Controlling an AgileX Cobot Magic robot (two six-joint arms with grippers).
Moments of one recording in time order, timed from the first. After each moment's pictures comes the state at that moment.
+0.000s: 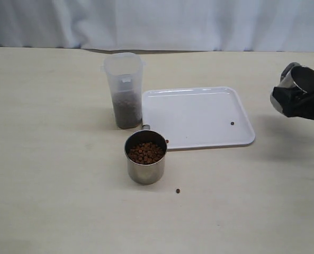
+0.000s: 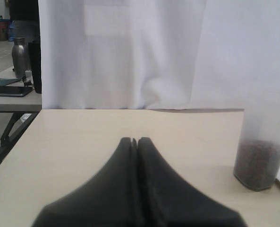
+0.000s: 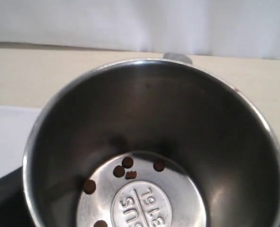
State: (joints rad) left arm -0.07 0.00 0.00 0.02 0.15 -0.02; right arm -0.22 1.91 -0.63 -0.76 -0.93 0.32
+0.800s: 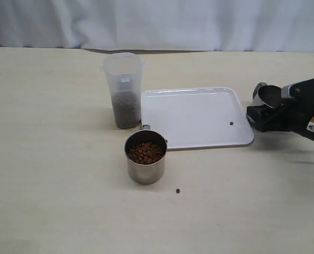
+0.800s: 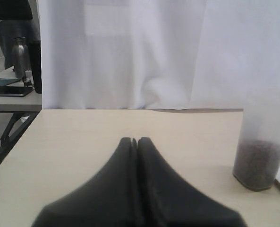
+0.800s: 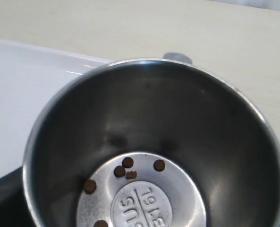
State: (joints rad) left arm -0.07 0.00 0.00 0.02 0.15 -0.02; right arm -0.11 2.12 -0.74 -0.70 -0.89 0.18
